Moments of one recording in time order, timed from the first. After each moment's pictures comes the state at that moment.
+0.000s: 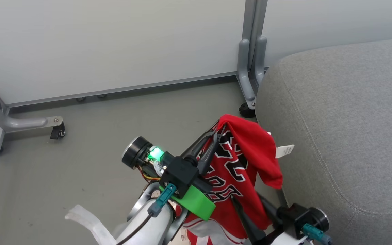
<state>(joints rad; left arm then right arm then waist) -0.37 0.07 -0.65 0.16 -0.11 -0.04 -0.23 -0.03 -0.14 0.48 0.21 0.25 0.13 -0.26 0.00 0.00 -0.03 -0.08</state>
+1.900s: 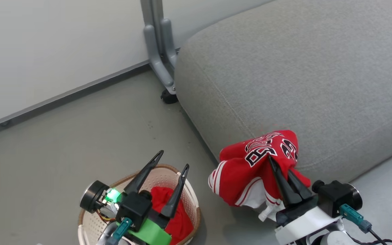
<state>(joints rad) -0.18 0.26 -0.60 0.11 -0.19 0.01 -0.26 -0.02 -0.15 0.32 0.07 0.23 0.13 -0.26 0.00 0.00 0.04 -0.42</state>
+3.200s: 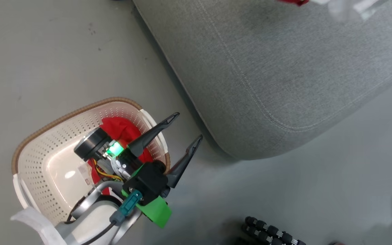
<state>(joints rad) -0.39 0.39 -0.69 -0.09 -0.09 -0.09 -0.08 -0.88 -0.36 0.01 0.23 0.31 0.13 -0.26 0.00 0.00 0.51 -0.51</state>
